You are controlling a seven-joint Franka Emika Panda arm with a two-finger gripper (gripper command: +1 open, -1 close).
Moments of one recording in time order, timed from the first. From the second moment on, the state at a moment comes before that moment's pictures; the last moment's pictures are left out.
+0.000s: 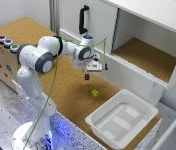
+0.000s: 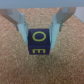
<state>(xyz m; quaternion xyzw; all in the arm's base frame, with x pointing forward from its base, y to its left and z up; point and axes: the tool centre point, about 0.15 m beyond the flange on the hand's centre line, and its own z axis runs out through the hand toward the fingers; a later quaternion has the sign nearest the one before) 0.445 -0.003 0.252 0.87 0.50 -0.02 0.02</state>
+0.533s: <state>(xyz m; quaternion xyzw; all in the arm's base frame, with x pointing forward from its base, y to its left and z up) 0.428 0.011 0.232 0.76 0.65 -0.04 0.00</state>
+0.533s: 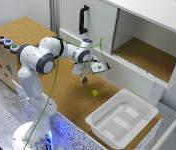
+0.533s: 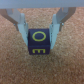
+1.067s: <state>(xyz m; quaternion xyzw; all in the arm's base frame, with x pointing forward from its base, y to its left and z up) 0.418 0.011 0.217 0.72 0.69 -0.05 -0.02</state>
